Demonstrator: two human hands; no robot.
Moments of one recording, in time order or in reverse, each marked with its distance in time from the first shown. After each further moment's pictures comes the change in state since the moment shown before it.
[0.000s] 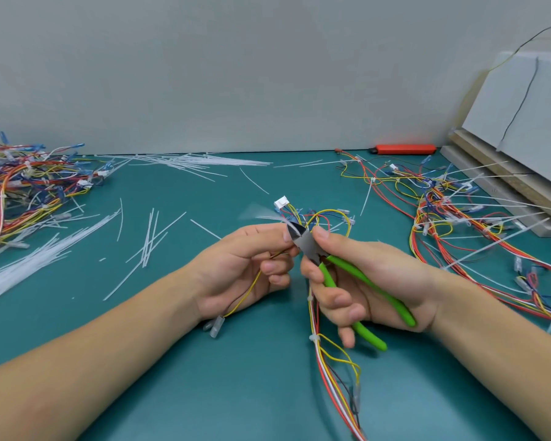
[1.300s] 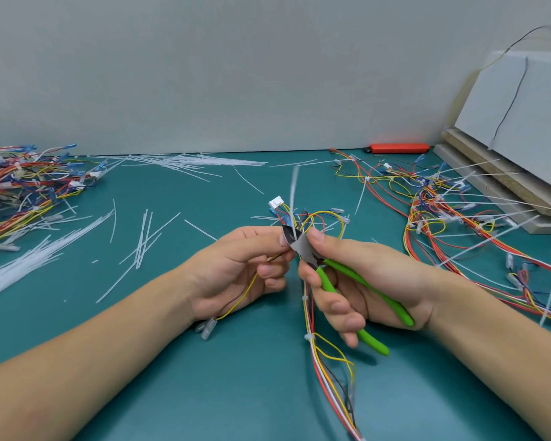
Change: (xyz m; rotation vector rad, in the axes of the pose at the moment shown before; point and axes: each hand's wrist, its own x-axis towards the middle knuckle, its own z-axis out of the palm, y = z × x) left_hand 0.000 -0.001 0.002 0.043 0.023 0.000; right_hand -0.006 -0.001 0.004 -0.086 0.056 0.003
